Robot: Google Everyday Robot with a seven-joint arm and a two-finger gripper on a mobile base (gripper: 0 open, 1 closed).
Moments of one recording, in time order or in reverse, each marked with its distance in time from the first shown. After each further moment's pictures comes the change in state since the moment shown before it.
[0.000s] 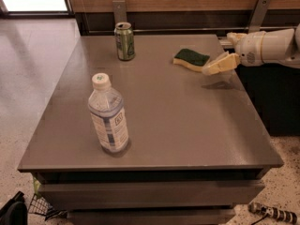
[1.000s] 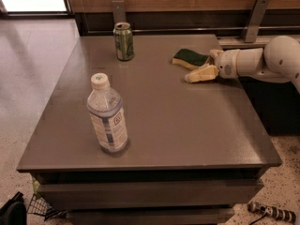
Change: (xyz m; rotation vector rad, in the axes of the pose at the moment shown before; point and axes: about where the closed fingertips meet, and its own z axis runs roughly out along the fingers) arm 0.039 0.016 0.080 -0.091 -0.032 0.159
